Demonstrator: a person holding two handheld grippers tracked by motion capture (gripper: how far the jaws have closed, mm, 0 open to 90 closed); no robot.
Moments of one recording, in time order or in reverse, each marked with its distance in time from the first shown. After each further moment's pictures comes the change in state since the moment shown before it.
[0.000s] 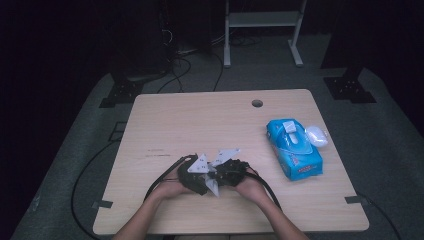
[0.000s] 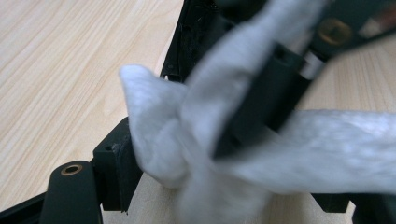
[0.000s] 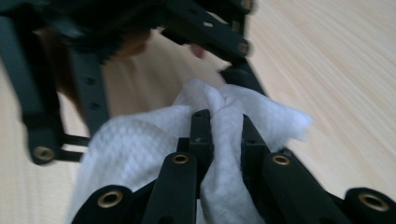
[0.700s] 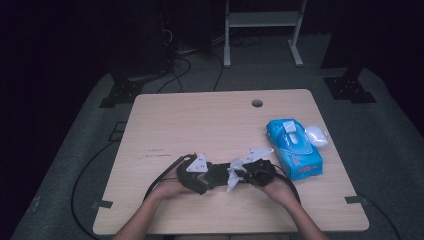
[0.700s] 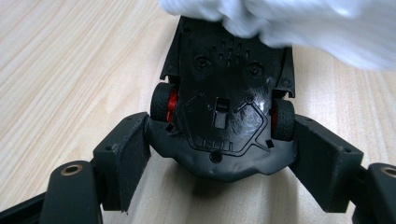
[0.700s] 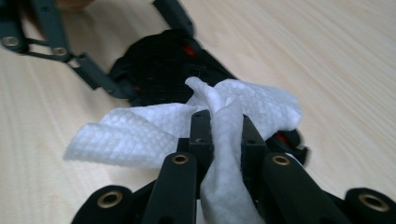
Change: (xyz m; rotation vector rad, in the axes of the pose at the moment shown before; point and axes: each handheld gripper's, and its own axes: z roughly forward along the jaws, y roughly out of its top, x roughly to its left) left arm 0.002 -0.002 -0.001 -0.007 -0.001 -0.006; right arm -0.028 -0.045 -0.053 0.017 -0.073 0.069
